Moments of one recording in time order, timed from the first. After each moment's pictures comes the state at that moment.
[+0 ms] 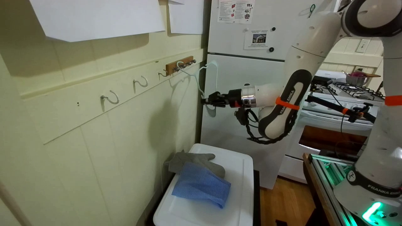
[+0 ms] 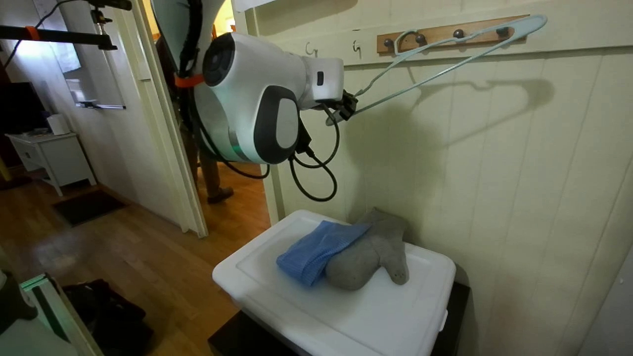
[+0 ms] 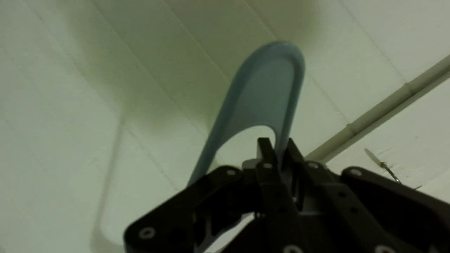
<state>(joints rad) -0.30 0.37 -0.01 -2.53 -0.35 4.22 0.79</state>
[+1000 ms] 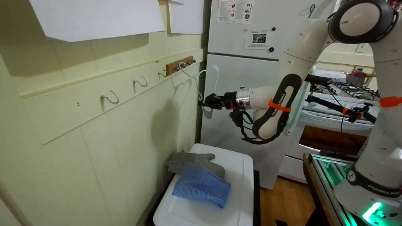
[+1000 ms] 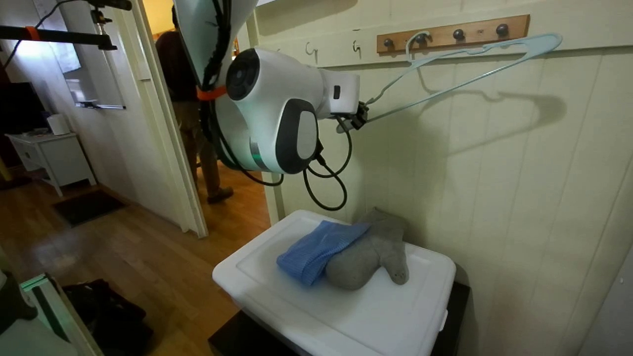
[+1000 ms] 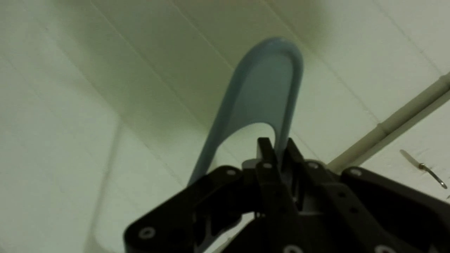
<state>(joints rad) -0.34 0.46 0.00 -2.43 -0.38 4.22 0.84</state>
